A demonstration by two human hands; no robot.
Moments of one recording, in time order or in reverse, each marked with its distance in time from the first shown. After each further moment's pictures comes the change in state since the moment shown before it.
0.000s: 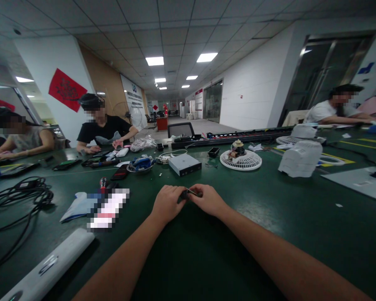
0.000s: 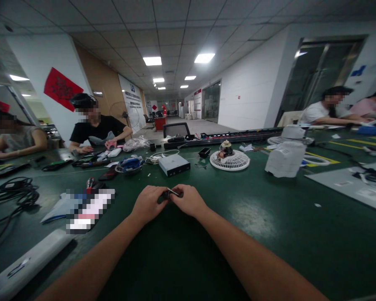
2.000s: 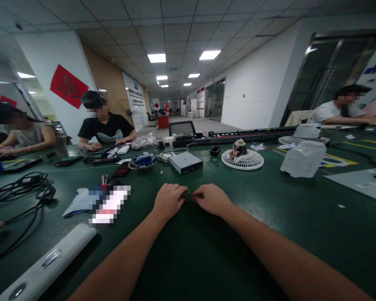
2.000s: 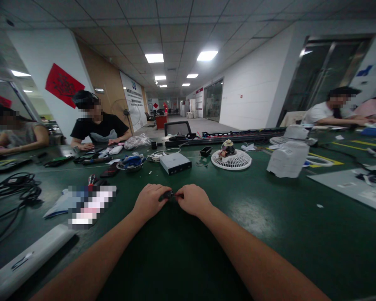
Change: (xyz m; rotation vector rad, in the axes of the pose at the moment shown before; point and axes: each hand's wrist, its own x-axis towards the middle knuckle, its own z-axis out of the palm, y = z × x) left_hand 0.000 -0.003 0.003 0.097 -0.059 0.009; right_hand -0.006 -0.010 -0.011 -0.541 -0.122 -0.058
